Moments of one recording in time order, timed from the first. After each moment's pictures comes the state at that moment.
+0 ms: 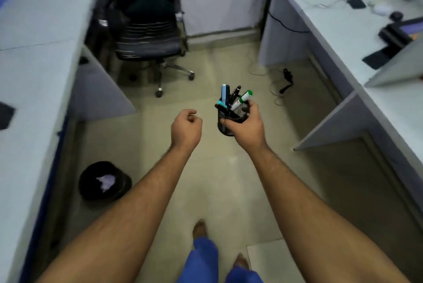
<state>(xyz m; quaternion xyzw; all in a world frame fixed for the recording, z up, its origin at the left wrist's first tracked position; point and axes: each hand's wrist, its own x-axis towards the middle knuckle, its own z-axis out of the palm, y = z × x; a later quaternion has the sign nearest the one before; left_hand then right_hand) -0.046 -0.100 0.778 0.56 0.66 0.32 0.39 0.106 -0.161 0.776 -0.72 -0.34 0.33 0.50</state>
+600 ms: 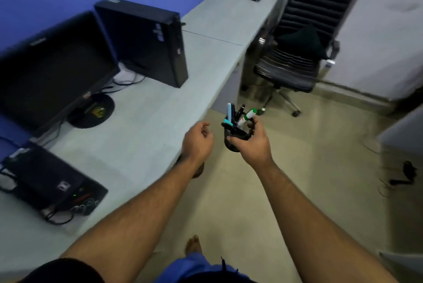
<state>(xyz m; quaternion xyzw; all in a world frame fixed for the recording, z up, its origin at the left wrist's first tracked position) -0.448 -0.128 0.827 0.44 0.75 0.41 0.27 -0.287 -0.104 0.841 -0.58 -0.56 0.45 0.39</state>
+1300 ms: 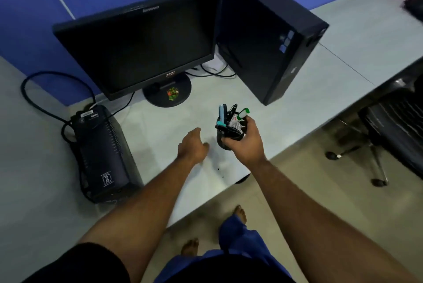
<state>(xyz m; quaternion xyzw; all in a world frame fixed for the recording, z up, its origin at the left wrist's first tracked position) -0.700 -0.084 0.729 0.26 0.90 0.23 0.26 -0.562 0.022 0.796 -0.40 -0.72 0.53 0.20</state>
